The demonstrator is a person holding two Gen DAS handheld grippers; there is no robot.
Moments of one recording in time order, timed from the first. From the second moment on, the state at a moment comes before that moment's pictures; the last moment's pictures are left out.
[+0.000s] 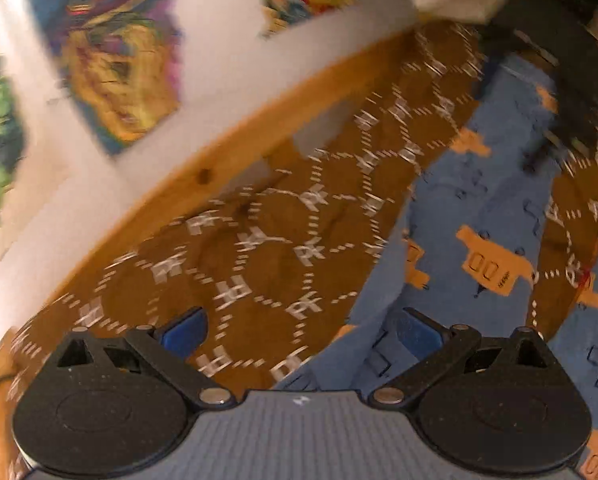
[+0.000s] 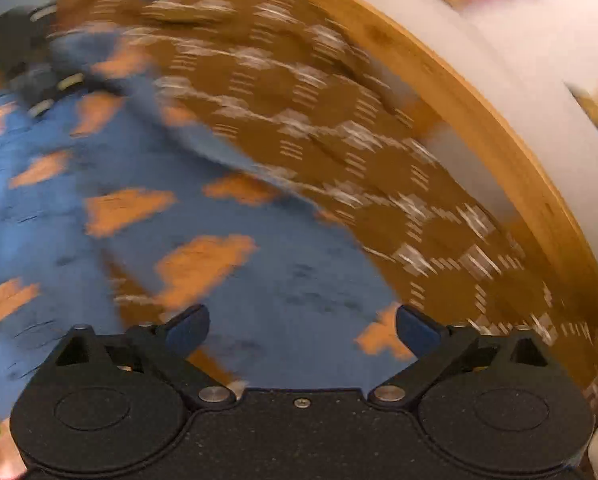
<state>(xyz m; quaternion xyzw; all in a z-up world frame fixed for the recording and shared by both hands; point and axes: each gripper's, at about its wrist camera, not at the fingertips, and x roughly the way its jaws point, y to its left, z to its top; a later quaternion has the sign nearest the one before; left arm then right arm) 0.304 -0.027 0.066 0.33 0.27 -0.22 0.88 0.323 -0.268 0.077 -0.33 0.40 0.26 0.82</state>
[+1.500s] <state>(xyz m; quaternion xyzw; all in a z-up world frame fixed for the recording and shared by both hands) 0.407 -0.002 0.063 0.27 0.35 -0.15 0.89 0.451 -0.247 0.023 -0.28 0.39 0.19 0.86</state>
